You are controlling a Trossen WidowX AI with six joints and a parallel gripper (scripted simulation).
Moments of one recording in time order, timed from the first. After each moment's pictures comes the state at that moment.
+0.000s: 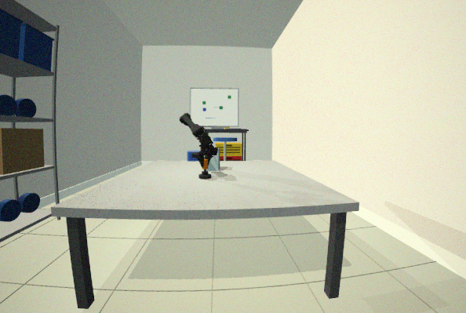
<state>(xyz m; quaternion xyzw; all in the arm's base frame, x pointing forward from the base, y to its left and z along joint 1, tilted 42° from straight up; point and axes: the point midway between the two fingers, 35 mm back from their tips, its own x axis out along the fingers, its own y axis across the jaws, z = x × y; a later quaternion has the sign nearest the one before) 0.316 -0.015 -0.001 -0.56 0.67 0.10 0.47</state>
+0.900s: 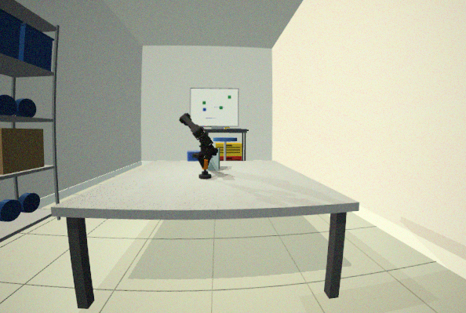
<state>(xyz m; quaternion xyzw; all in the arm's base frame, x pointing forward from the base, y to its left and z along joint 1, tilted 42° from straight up) 0.316 -0.016 -0.004 -0.57 0.67 0.12 0.46</state>
